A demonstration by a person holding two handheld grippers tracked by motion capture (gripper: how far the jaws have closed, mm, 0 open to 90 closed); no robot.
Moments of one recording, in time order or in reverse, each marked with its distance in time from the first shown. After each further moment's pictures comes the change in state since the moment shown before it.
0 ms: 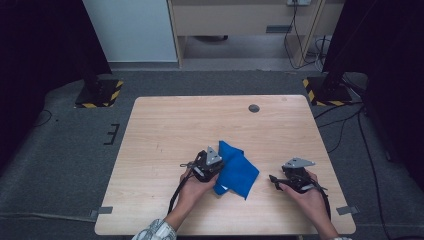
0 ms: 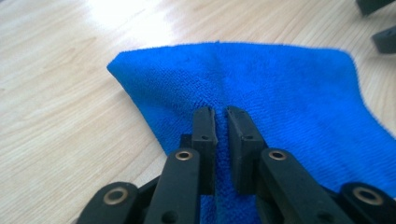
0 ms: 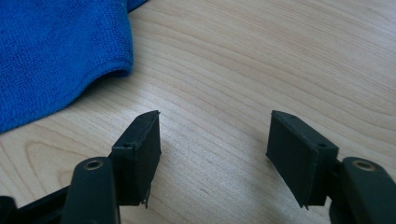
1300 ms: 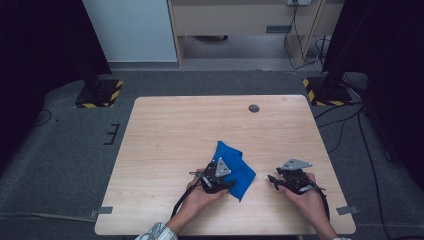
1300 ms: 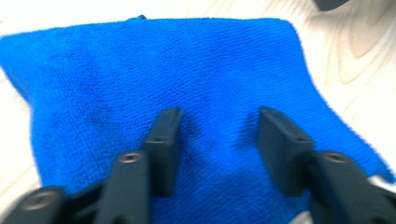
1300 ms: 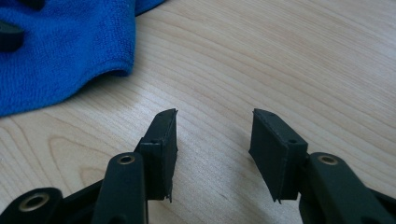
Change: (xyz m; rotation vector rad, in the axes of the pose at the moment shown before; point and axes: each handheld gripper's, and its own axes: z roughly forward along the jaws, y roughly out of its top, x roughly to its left) left arm -0.032 -0.017 0.020 0.070 -0.102 0.098; right arm 0.008 0.001 0.000 -0.015 0.027 -0.059
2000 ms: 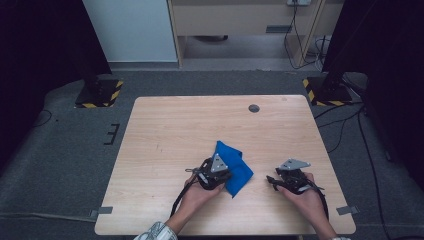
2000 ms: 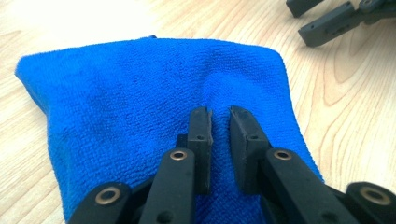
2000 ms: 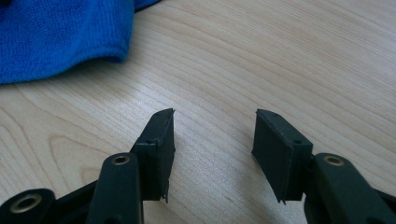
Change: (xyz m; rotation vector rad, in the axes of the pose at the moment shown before) left arm 0.009 0.006 -0.013 -0.042 -0.016 -0.043; right arm 0.001 0.000 0.003 0.014 0.012 -0.003
